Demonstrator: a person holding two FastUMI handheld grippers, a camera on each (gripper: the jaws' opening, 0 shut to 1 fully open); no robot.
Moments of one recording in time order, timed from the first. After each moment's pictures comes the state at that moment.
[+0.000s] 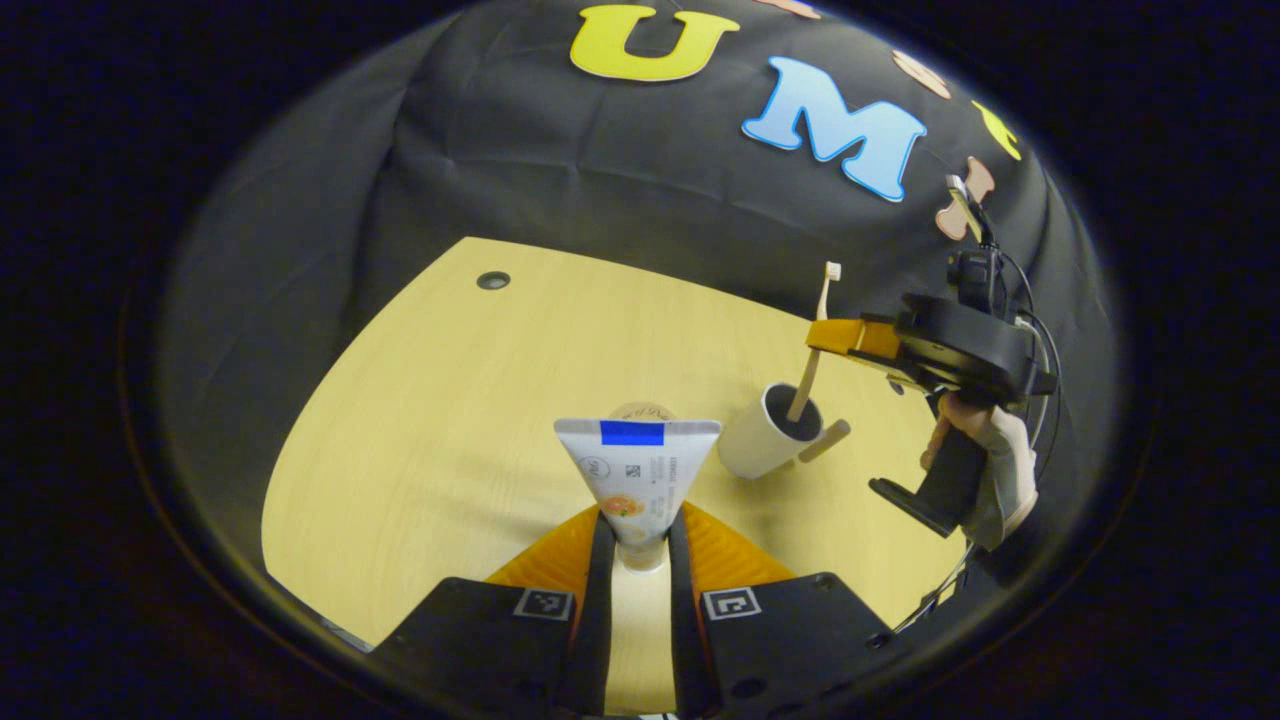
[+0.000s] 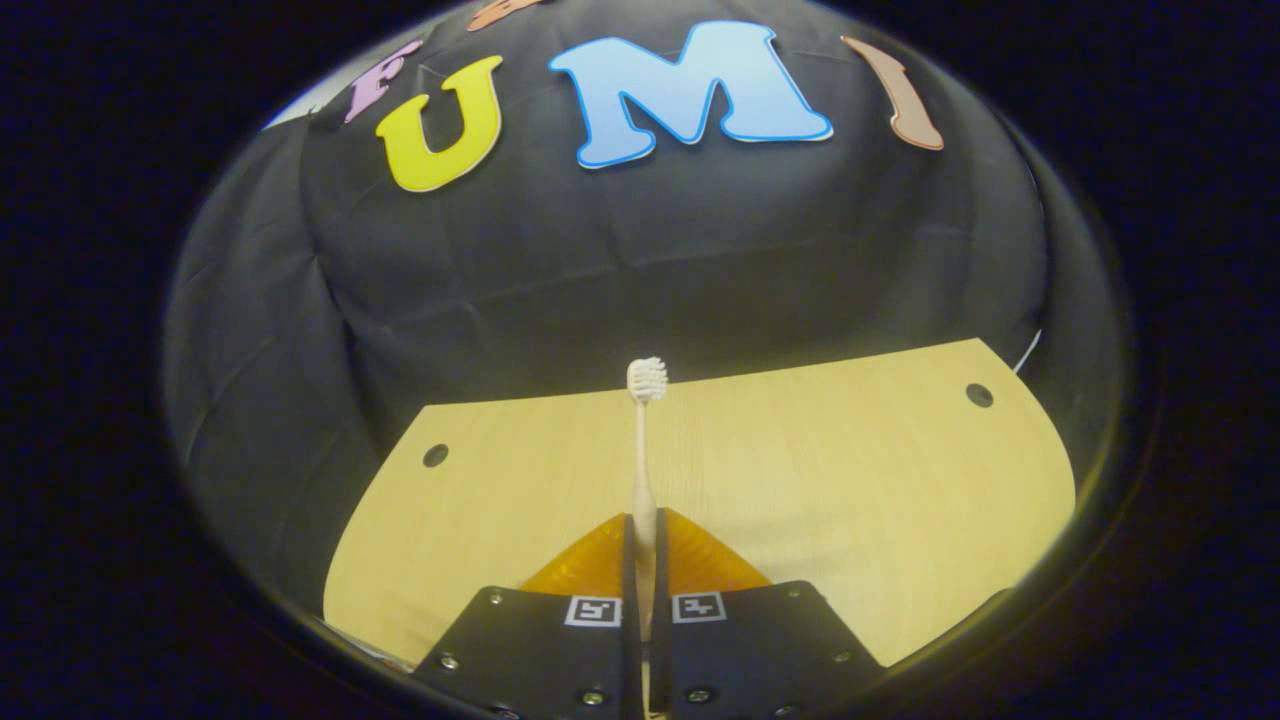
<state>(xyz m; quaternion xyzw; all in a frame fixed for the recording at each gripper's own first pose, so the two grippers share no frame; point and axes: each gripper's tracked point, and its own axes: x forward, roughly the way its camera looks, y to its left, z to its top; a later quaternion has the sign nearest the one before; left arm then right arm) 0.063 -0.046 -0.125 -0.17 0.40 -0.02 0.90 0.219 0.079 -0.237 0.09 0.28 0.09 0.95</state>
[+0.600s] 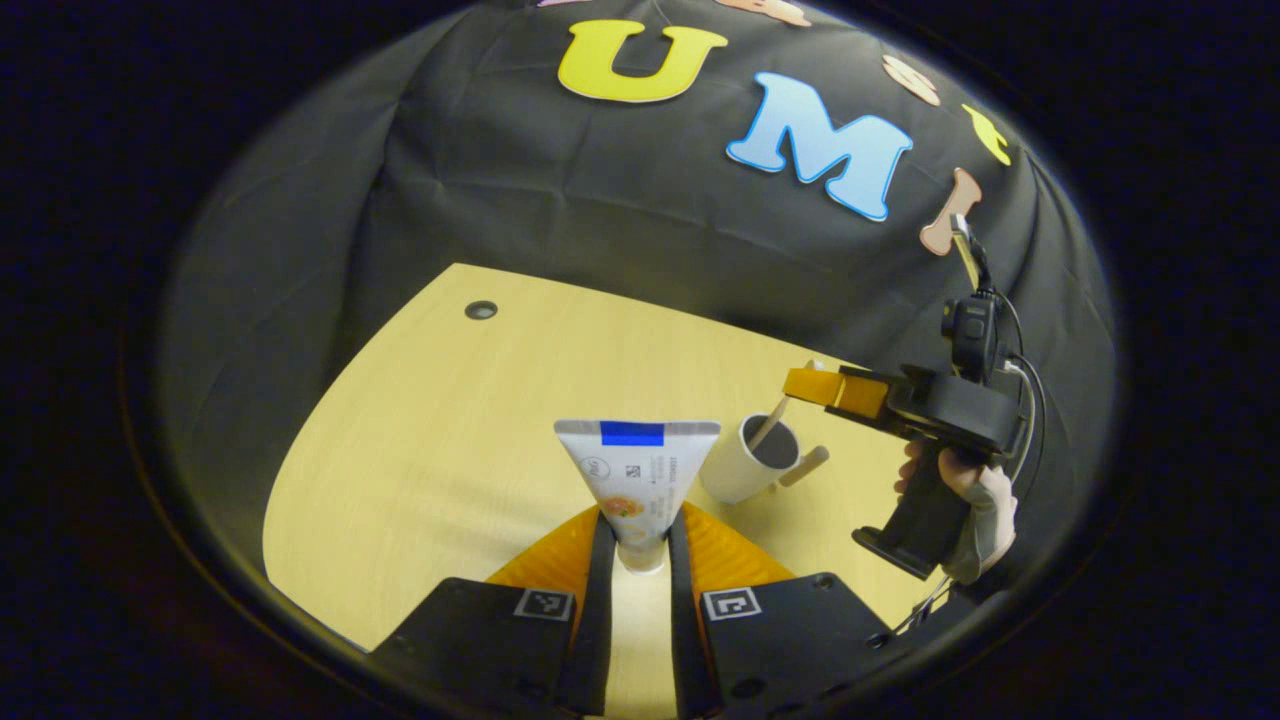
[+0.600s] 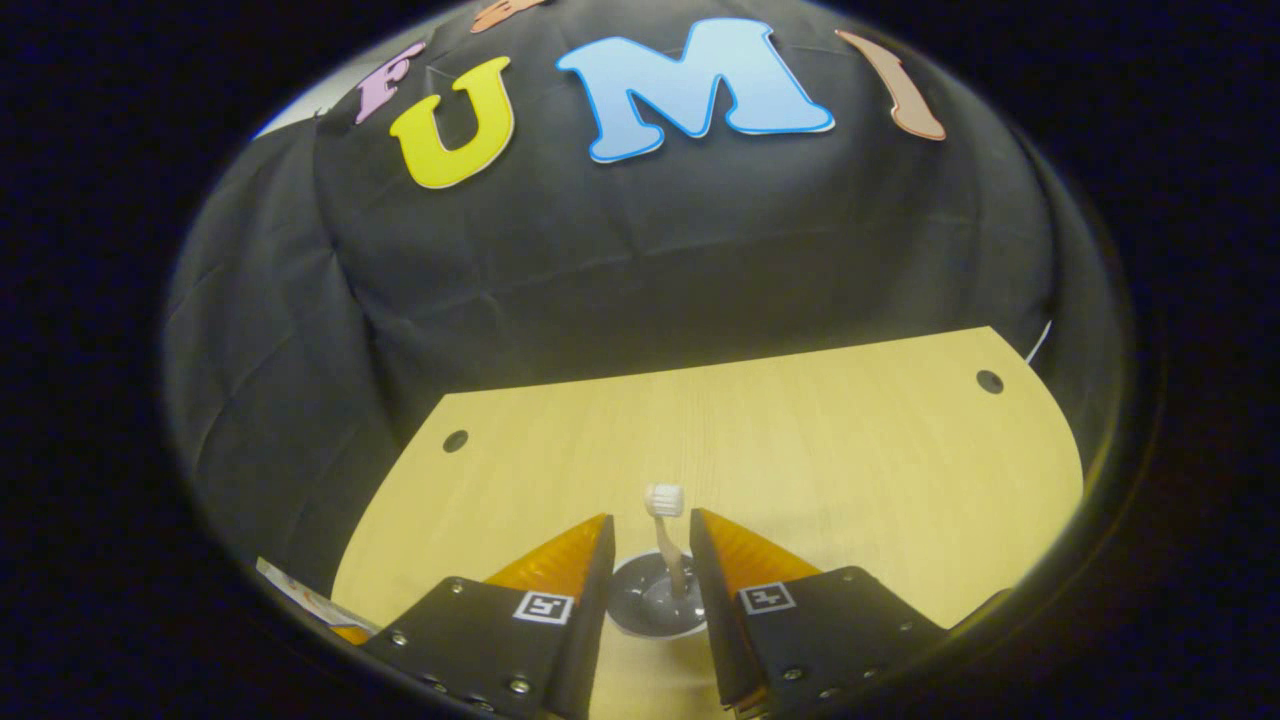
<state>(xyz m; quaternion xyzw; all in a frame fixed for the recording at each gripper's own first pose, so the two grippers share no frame) 0.107 -0.044 -0.103 -0.17 0.37 -0.04 0.91 0.193 0.072 -0.231 0.11 0.28 0.11 0.95</state>
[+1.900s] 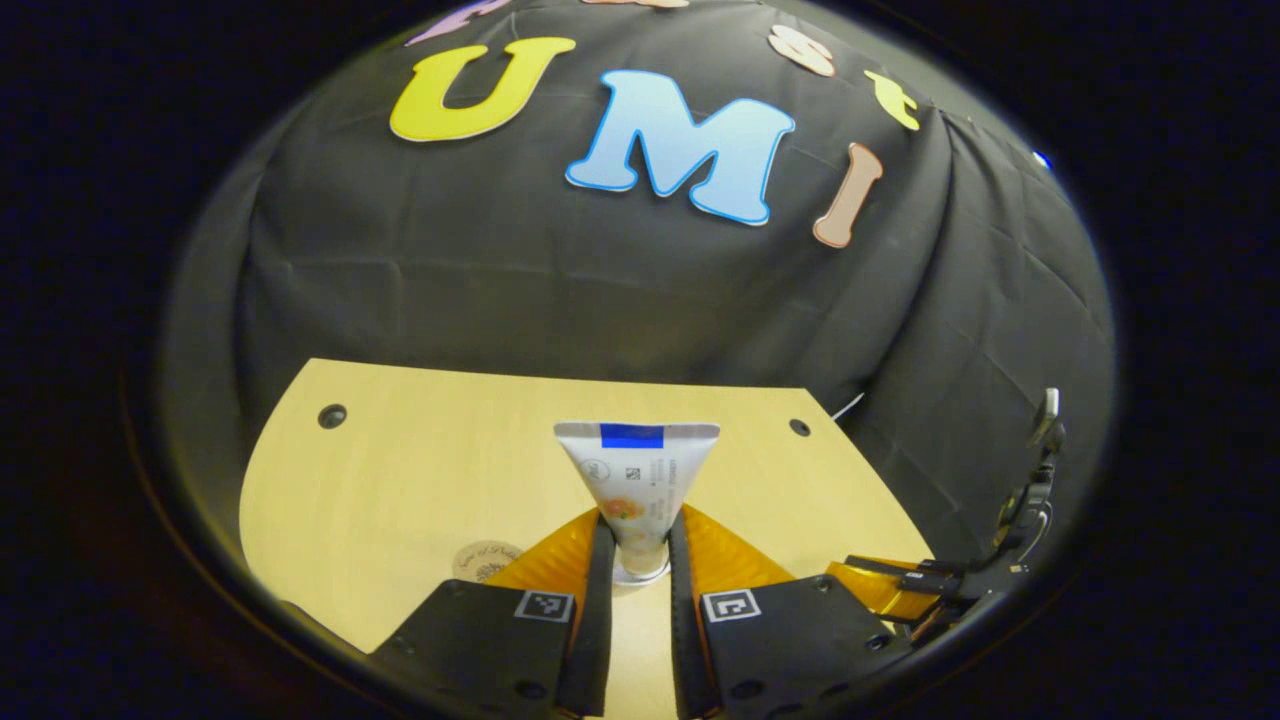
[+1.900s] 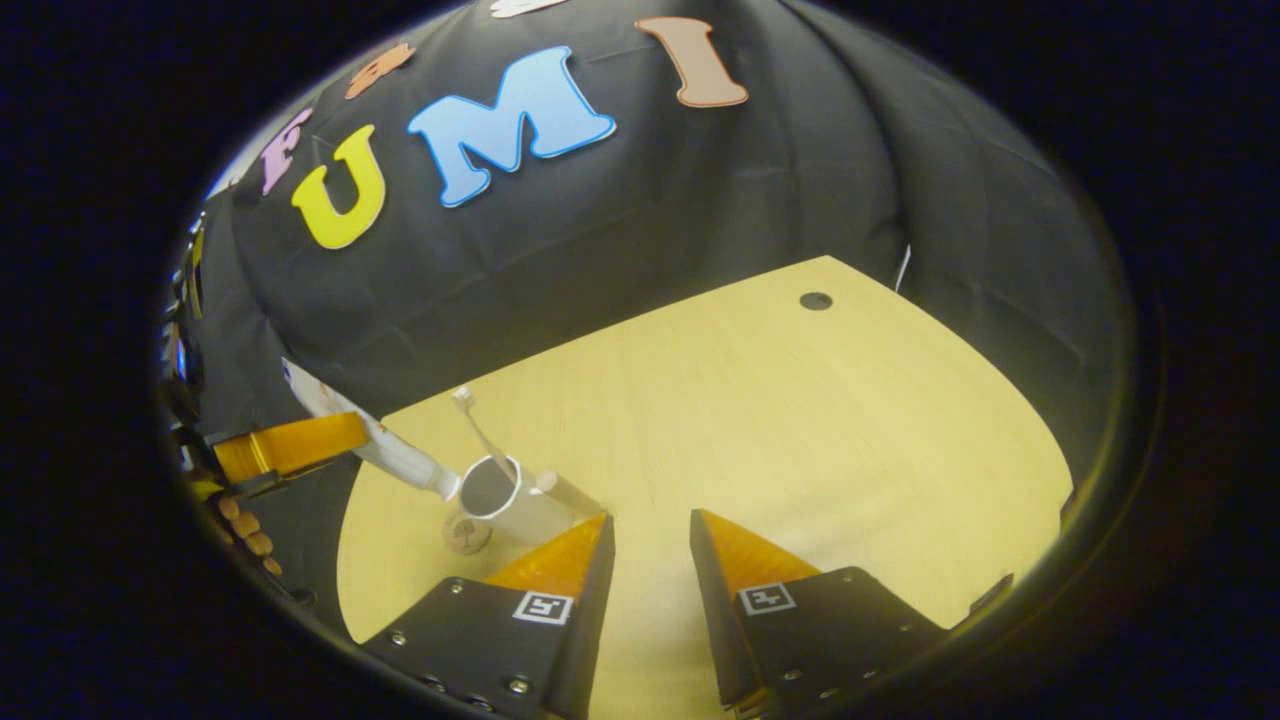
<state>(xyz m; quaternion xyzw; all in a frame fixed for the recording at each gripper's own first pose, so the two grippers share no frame) 0.334 -0.095 -0.091 -0.12 0.32 -0.18 0.92 0.065 -0.090 -0.255 0.18 0.31 -0.03 0.93</state>
